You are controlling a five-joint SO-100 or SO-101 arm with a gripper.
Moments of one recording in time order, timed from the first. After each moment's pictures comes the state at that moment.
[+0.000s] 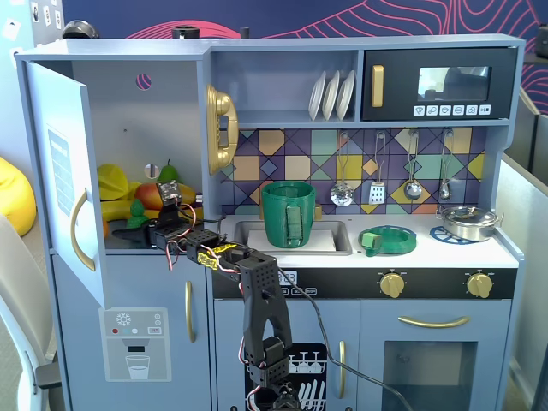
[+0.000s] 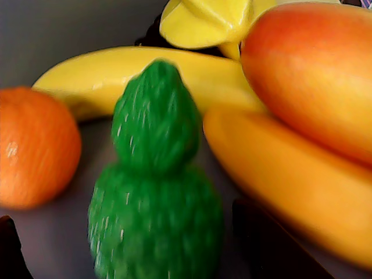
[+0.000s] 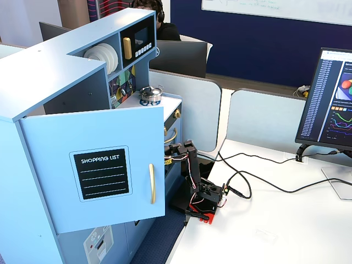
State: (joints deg) arm -42.9 80.2 80.2 -3.1 -91.8
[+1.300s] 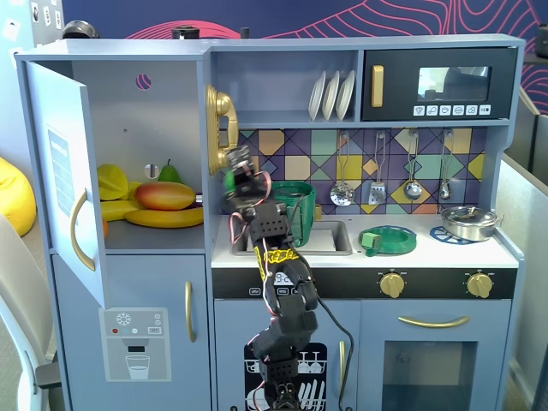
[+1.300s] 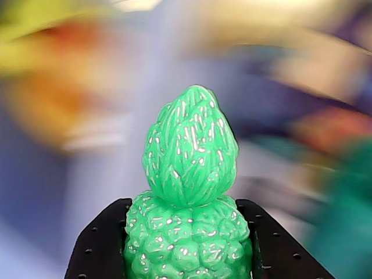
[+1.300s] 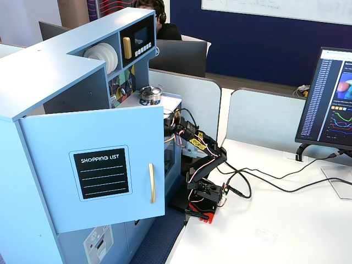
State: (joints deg) arm -15.5 133.1 93.4 39.6 -104.6
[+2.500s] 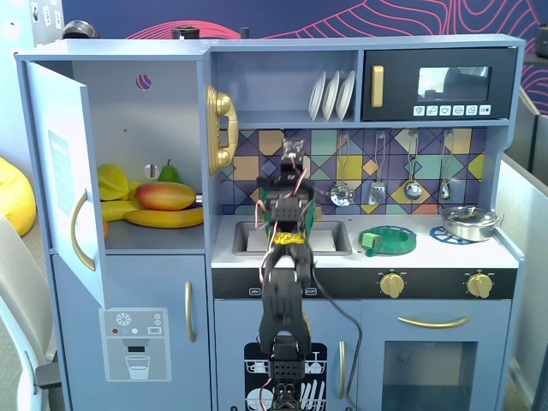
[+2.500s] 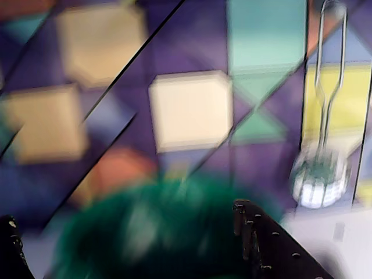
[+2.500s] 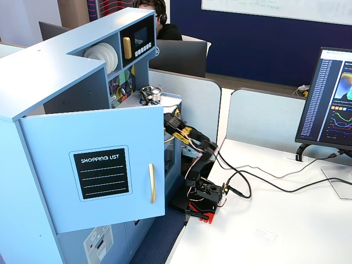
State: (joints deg) arm 2.7 120.8 96.7 20.7 -90.3
